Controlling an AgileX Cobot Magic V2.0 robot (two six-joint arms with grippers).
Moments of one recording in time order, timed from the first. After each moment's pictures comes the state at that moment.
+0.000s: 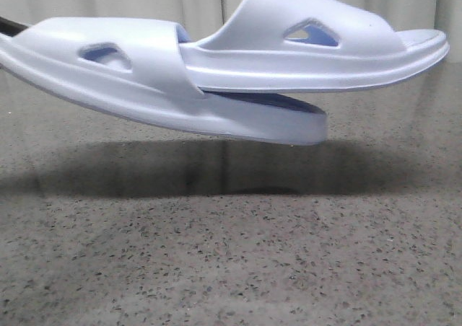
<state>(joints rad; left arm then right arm) -0.15 1.00 -0.42 -1.75 0.73 0.56 0.19 0.67 -0.68 1.18 -0.02 -0.89</state>
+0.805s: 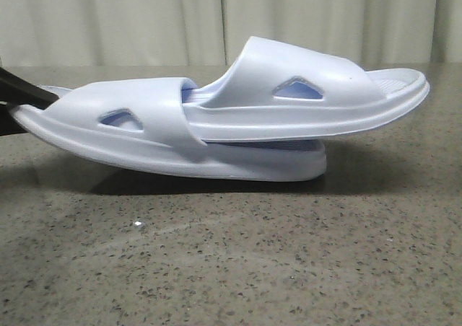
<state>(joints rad) -0.15 1.19 -0.42 -1.78 0.74 0.79 0.19 0.67 -0.68 1.18 0.05 -0.89</state>
